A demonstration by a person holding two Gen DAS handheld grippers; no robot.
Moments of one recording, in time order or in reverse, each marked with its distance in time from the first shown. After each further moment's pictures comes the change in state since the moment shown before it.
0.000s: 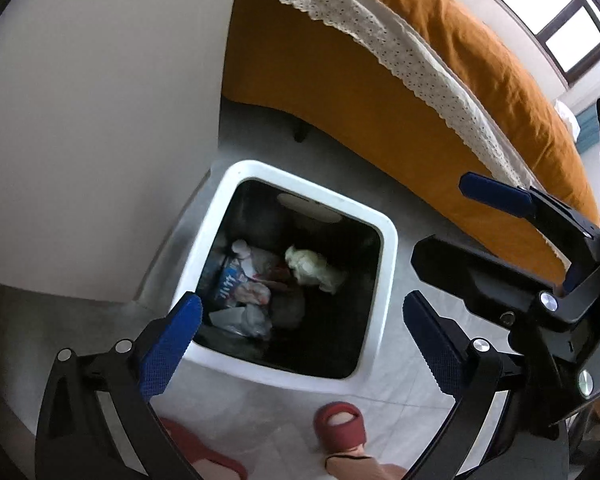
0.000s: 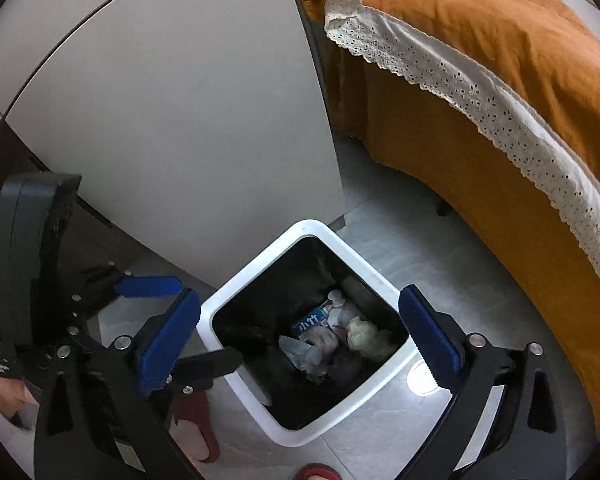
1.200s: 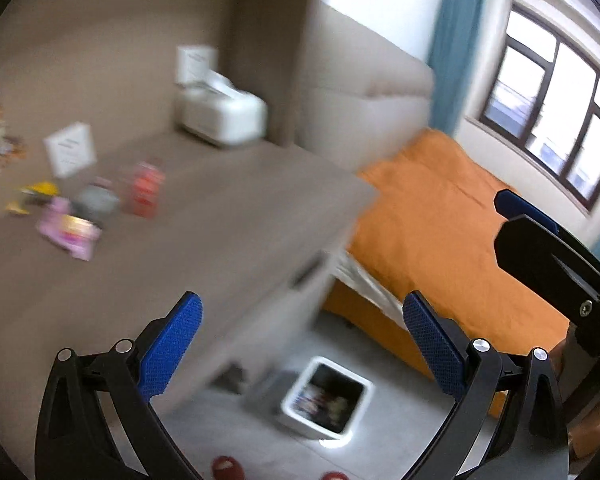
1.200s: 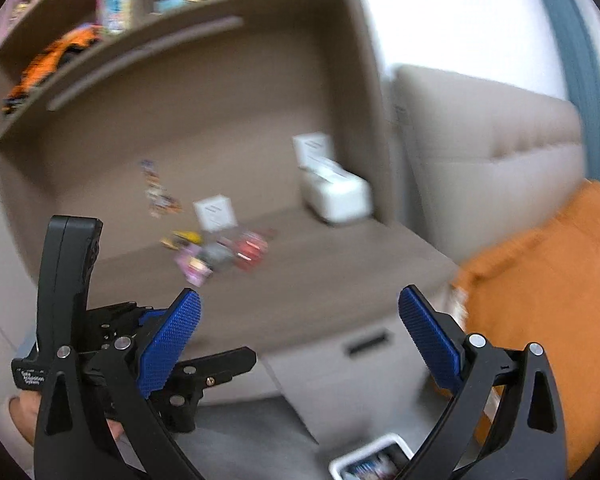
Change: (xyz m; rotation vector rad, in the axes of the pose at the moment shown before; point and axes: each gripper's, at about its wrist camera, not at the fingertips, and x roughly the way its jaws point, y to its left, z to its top) left arm -0.522 -0.014 0.032 -0.178 -0.568 0.270; right arm -0.362 0.255 0.217 -0.303 -0.521 0.258
